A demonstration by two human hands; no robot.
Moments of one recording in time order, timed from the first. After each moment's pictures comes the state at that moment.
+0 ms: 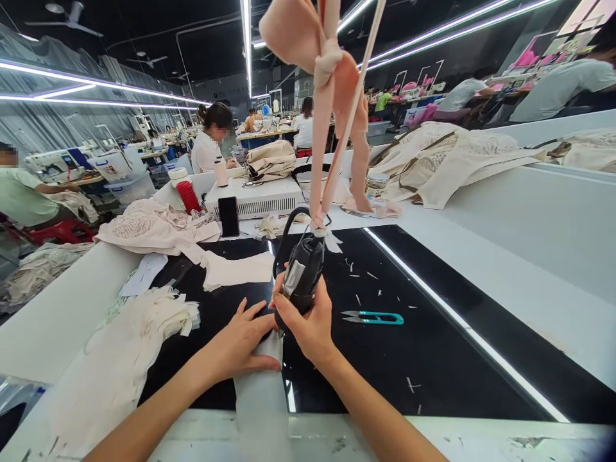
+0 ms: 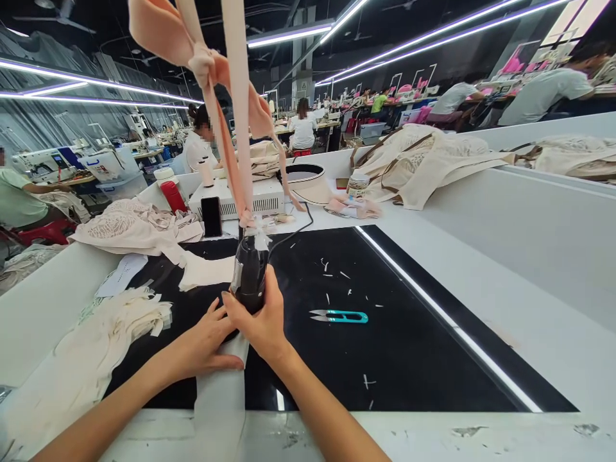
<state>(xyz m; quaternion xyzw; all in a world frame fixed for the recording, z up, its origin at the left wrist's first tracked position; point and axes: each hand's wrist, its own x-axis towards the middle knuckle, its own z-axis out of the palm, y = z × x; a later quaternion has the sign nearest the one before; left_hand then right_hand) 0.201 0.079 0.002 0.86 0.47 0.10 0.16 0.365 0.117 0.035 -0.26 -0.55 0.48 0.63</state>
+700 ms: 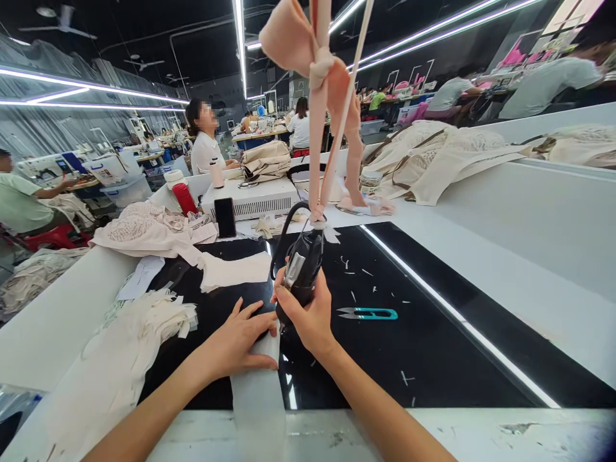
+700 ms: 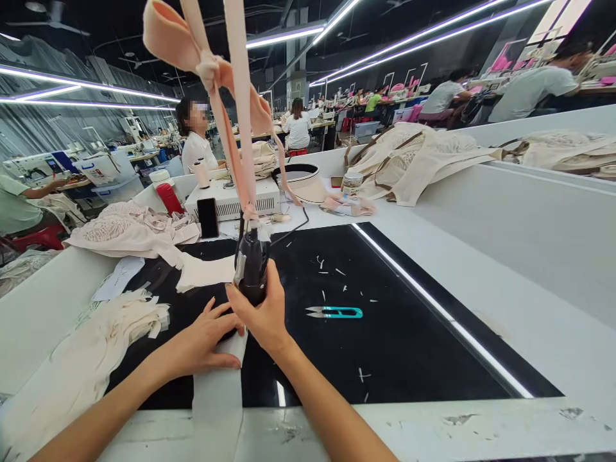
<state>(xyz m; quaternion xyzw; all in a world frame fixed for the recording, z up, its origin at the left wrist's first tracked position) 0.204 0.080 0.017 0.84 0.50 0.07 0.21 0.369 0.125 0.037 -0.28 -0.55 0.46 0.64</state>
